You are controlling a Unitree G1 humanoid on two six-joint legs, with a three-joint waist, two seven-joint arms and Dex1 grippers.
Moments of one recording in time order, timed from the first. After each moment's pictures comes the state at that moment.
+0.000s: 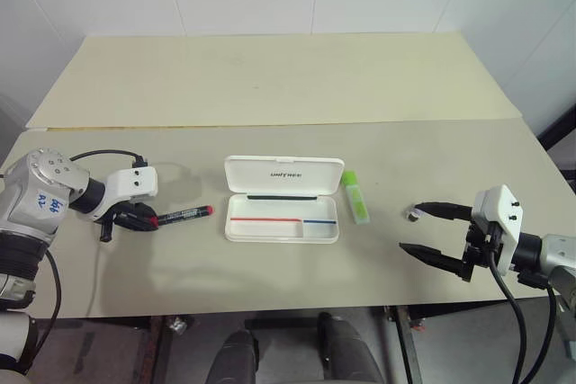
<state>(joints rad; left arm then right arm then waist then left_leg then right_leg) -0.62 1.06 -0.21 0.36 0.11 0.27 -1.39 0.09 -0.88 -0.32 -0.36 0.56 0.41 1.04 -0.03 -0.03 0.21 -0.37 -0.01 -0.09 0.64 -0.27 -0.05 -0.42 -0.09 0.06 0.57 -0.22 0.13</state>
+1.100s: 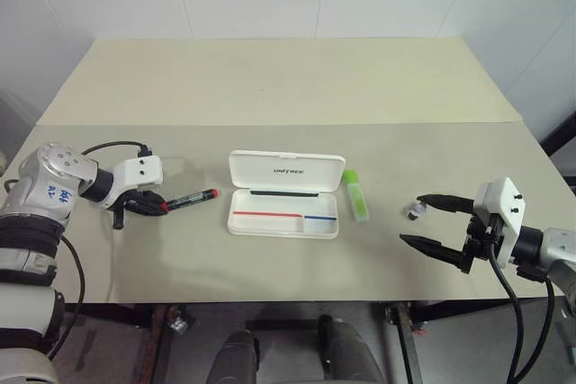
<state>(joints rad) -0.78 0.95 -0.24 0.67 0.16 0.04 -1.33 0.05 -0.87 -0.32 -0.35 0.56 0.42 1.01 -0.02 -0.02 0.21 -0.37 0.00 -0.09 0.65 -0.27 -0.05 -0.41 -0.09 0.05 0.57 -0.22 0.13</state>
